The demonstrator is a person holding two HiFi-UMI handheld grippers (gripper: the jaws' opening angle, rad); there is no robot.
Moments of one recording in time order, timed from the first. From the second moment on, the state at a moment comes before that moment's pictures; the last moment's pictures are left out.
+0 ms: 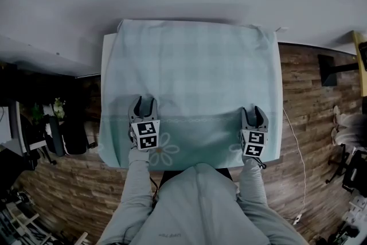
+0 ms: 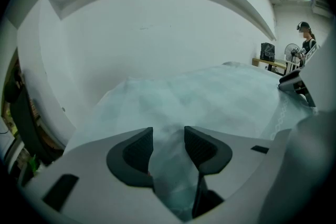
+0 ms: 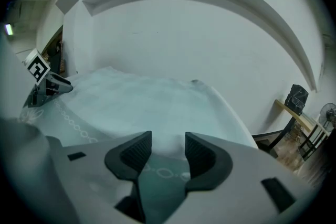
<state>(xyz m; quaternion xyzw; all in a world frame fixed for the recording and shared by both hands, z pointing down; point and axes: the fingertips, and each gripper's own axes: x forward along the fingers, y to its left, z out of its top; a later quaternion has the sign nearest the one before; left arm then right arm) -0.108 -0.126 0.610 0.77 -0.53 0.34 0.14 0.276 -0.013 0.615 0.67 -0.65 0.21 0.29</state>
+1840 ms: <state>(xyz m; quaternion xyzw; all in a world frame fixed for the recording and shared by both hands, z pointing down) 0.009 -0.259 0.612 0.76 -0.53 0.33 0.19 0.419 -0.186 0.615 0.66 -0.67 0.20 0.29</state>
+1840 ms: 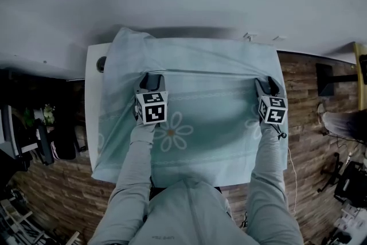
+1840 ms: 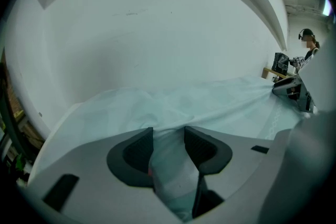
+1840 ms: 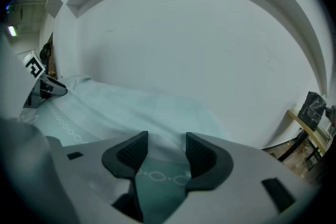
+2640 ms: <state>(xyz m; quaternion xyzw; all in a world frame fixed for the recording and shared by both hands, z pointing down) -0.046 -0.230 0.590 0.75 -0.55 0.33 0.18 0.373 -0.173 0.602 0.63 -0.70 0.18 0.28</state>
